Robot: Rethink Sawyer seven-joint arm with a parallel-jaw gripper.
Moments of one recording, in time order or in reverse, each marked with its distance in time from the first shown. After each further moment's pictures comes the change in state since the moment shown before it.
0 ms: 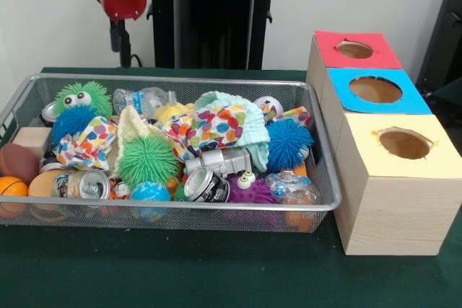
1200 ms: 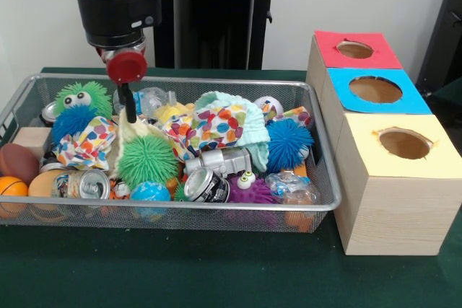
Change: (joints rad) arm -0.125 0.152 0.161 -0.001 0.002 -0.138 0.000
